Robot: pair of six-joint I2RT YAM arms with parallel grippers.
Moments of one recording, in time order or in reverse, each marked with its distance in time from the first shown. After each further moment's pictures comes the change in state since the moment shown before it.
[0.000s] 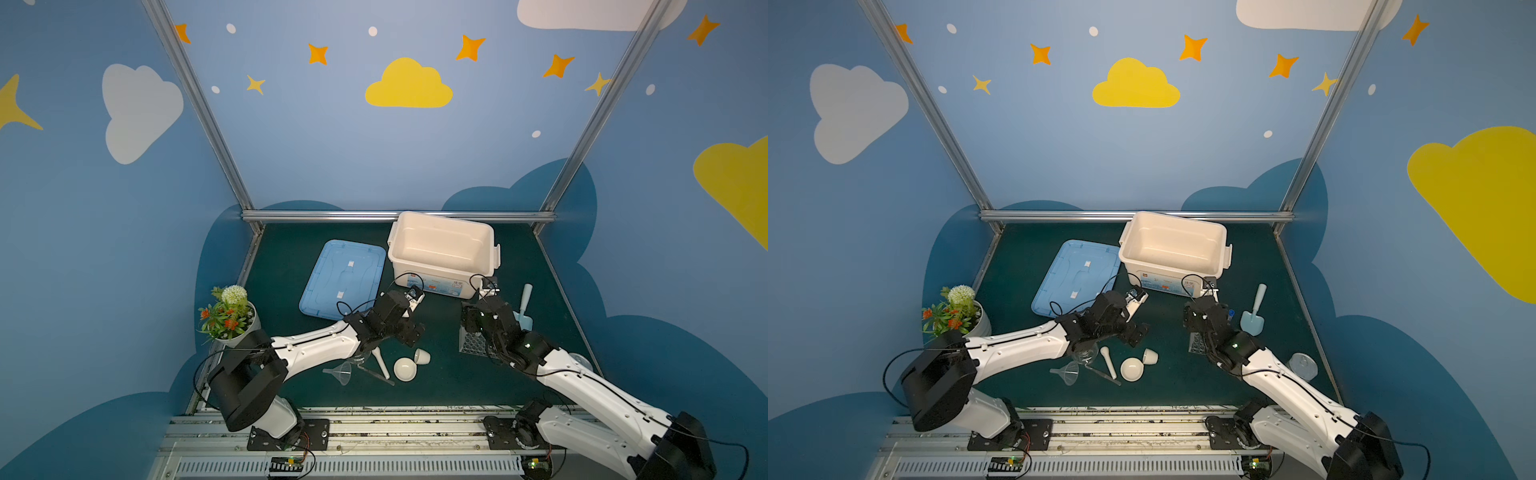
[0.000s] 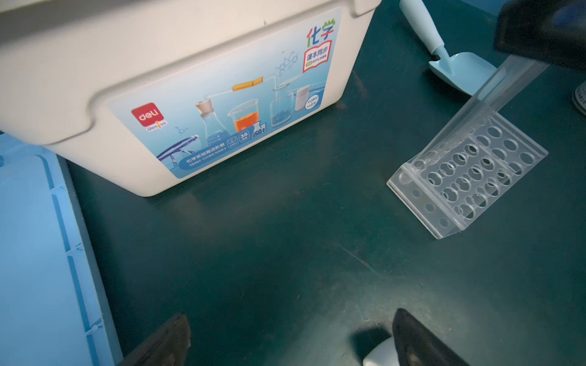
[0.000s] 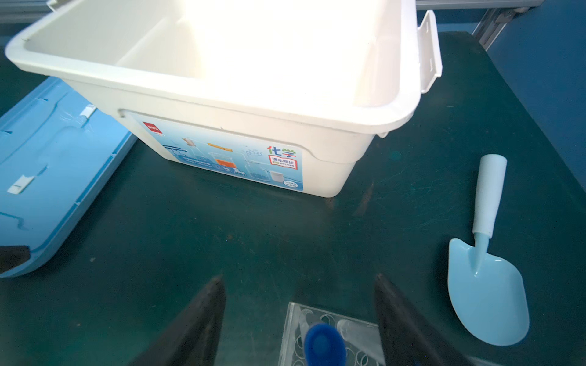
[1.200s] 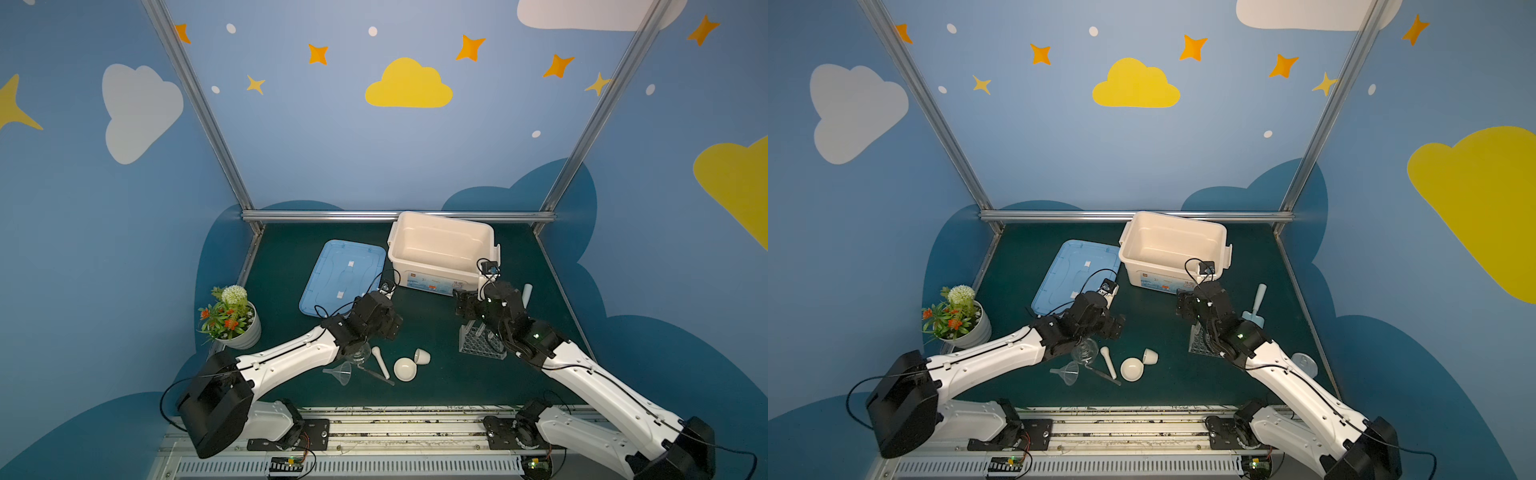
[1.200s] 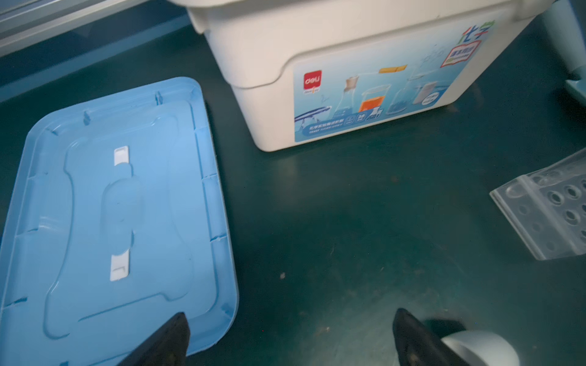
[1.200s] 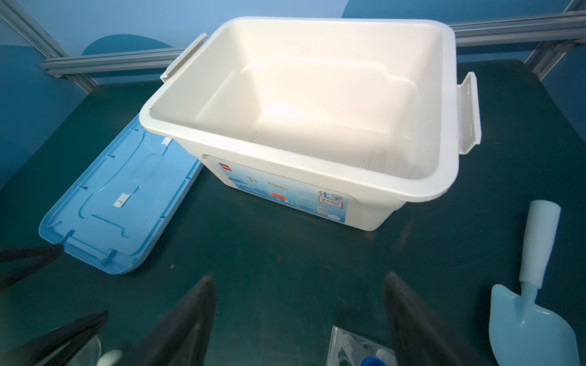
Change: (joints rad) left arm 0.061 -0.201 -0.072 -0.195 -0.227 -0.131; right arm -0.025 0.033 0.170 -0.044 -0.144 -0.022
